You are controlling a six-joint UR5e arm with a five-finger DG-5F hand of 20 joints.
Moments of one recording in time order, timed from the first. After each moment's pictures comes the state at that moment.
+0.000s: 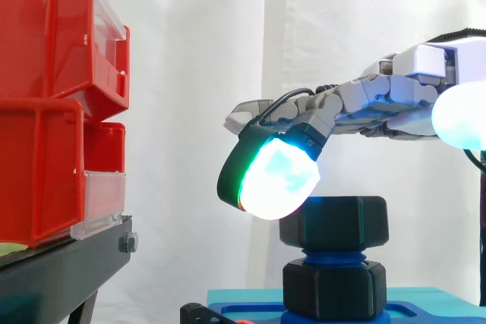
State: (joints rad) arm 0.00 -2.23 -1.20 -2.79 -2.01 -1.51
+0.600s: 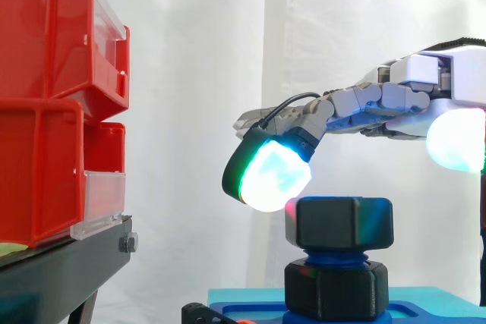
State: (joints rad) arm -0.04 -2.23 -1.20 -2.78 -2.06 -1.53
